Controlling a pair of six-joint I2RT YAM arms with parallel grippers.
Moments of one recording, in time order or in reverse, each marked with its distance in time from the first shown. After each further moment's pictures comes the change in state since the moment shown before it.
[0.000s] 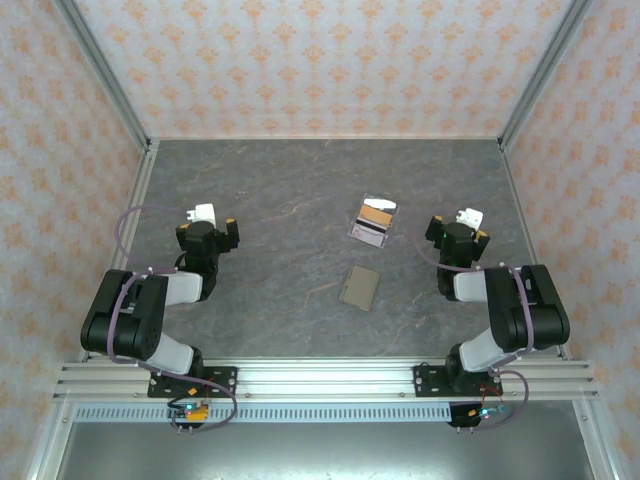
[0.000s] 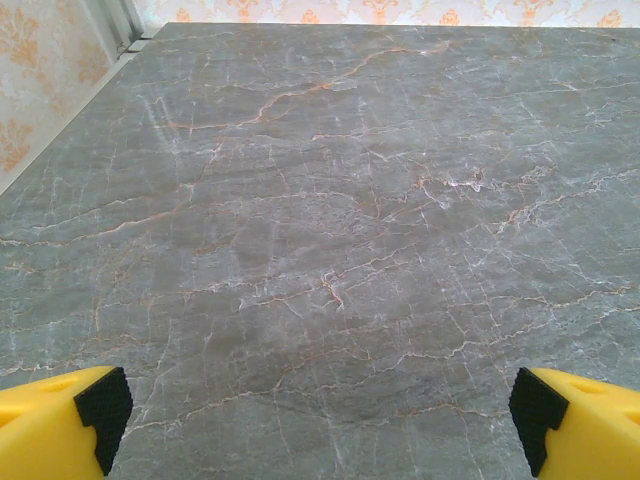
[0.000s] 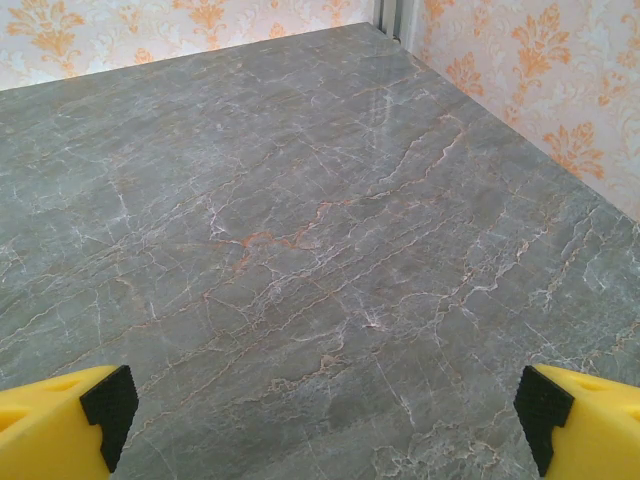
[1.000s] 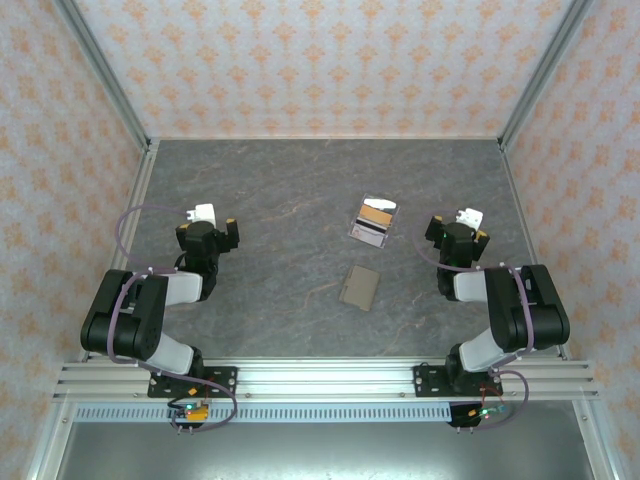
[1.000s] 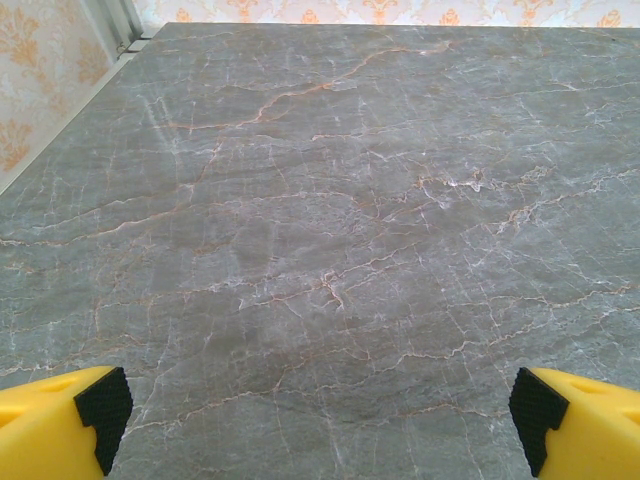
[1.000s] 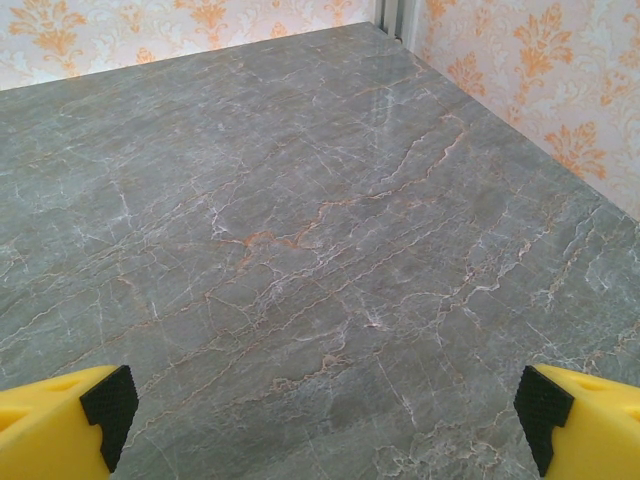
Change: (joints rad) left arm 0.000 0.000 0.000 0.000 0.000 0.000; right arm 0.000 0.000 0.000 0.000 -0.004 0.000
